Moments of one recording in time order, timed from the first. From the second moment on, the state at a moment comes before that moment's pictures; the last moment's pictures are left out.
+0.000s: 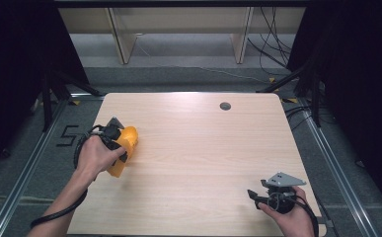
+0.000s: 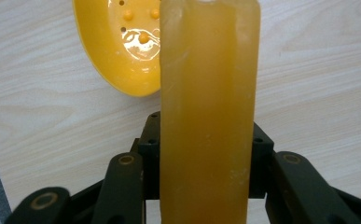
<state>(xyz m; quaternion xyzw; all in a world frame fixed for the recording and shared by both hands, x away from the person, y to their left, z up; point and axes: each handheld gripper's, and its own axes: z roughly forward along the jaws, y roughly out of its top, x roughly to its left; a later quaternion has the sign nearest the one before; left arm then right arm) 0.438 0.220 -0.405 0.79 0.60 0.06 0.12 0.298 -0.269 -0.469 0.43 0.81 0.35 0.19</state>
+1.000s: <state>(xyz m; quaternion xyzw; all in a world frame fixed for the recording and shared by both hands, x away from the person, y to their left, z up) 0.472 0.226 -0.384 0.76 0.63 0.08 0.13 0.297 -0.270 -0.468 0.44 0.81 0.35 0.19</state>
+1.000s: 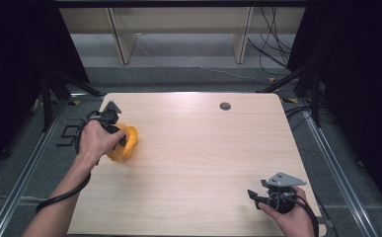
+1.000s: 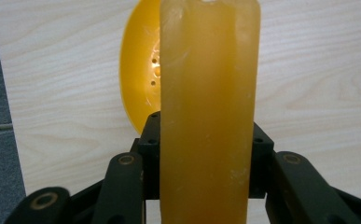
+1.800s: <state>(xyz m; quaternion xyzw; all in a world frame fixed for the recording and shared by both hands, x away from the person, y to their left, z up) 0.516 0.223 -0.401 0.75 0.65 0.09 0.11 0.297 -0.269 -0.468 0.44 0.81 0.34 0.18</state>
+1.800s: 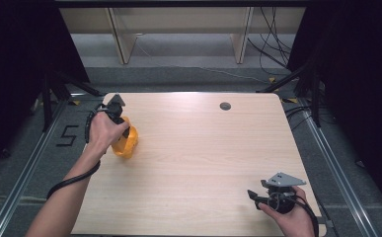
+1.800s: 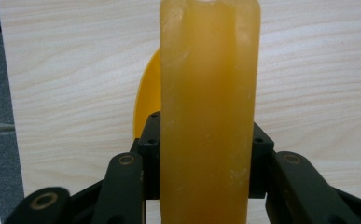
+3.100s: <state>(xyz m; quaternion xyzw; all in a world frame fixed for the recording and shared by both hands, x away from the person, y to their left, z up) 0.520 0.222 -0.432 0.76 0.64 0.10 0.12 0.297 -0.269 -0.470 0.44 0.82 0.34 0.18</state>
